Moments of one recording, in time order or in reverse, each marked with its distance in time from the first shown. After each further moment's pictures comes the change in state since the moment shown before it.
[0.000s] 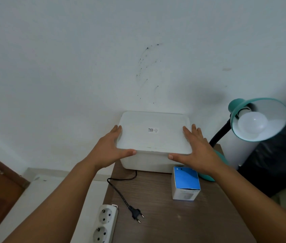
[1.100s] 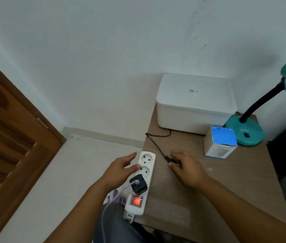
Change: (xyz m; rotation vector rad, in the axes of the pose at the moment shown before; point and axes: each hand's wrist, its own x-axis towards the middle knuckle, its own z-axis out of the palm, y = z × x) left_hand -0.185 -0.135 0.043 -0.288 -0.149 -0.306; right_hand -0.103 -0.049 0.178 -0.068 -0.250 -0.088
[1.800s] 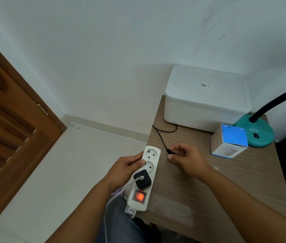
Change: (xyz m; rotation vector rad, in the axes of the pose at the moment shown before) left_hand -0.004 -0.011 0.014 -0.258 -0.058 -0.008; right_hand 0.012 -0.019 -0.007 0.505 0.004 0.076
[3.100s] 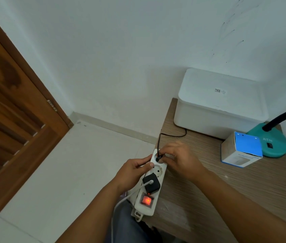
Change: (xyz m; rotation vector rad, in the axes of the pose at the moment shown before) left_hand 0.004 -0.009 0.001 -0.059 -0.013 0.049; right_hand 0.023 -0.028 0.029 -0.504 -0.110 -0.582
